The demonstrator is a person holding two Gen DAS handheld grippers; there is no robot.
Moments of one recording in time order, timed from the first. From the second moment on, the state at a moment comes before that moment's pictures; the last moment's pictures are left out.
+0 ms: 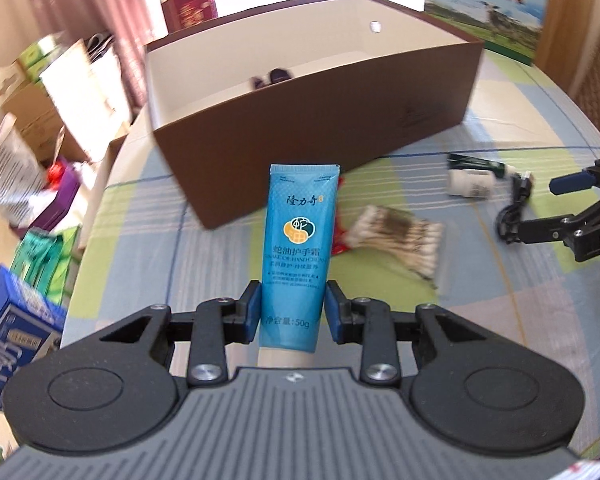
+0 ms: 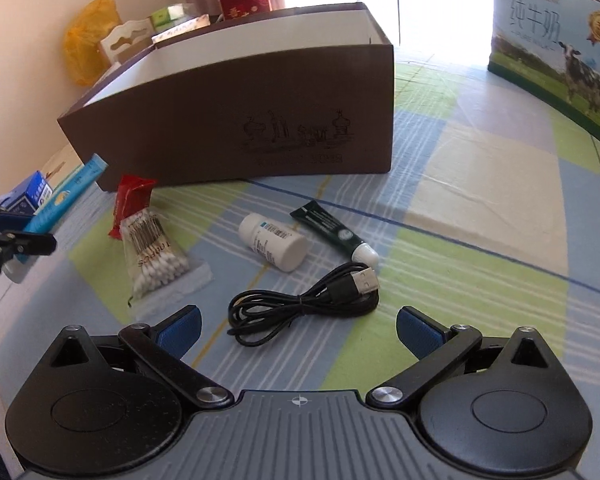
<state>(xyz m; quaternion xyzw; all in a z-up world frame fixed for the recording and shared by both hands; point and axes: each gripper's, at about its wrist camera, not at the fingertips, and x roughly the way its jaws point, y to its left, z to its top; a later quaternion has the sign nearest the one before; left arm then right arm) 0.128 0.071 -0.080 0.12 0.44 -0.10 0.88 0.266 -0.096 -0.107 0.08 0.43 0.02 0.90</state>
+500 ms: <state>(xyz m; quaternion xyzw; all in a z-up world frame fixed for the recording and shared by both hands) 0.127 0.087 -0.089 0.09 0.46 -0.08 0.88 0.288 -0.090 -0.128 -0.01 0.44 0.06 0.89</state>
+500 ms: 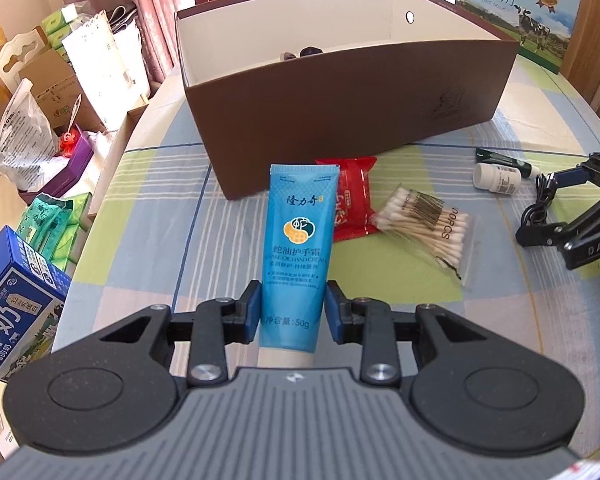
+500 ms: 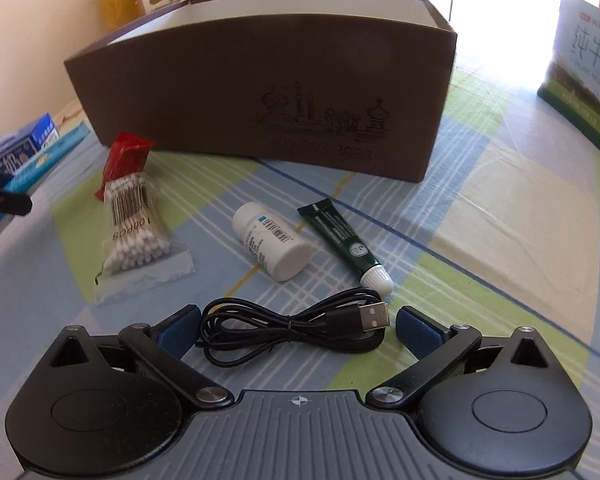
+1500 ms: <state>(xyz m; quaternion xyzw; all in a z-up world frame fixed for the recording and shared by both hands) 0.137 0.076 -0.039 0.08 0.40 -0.10 0.91 0.282 -0.074 -0.050 0.05 0.40 0.08 0.91</state>
